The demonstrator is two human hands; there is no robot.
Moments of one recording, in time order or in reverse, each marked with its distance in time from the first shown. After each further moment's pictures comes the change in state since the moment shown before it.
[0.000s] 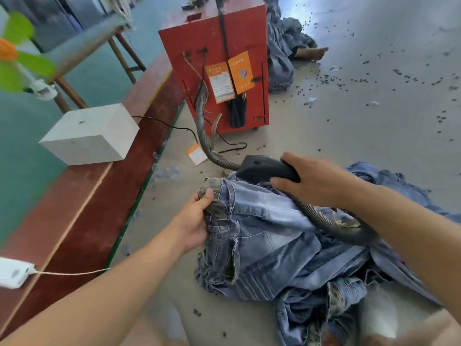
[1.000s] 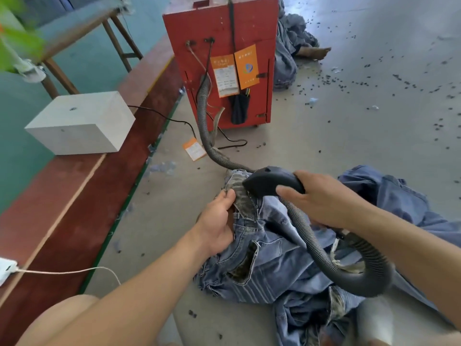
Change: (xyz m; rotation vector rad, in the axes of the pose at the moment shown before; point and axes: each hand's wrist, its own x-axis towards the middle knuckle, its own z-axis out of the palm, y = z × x) left_hand 0.008 -0.016 0.028 -0.117 -0.151 -0.043; right_hand -0.005 -0.035 0.011 0.098 -0.080 0.227
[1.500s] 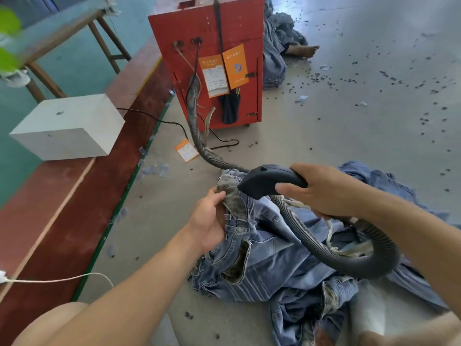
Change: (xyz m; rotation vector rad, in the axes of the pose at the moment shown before) left_hand 0.006 0.004 0.001 0.031 0.005 -0.004; right_hand -0.002 0.017 -0.020 0.087 -0.074 -0.032
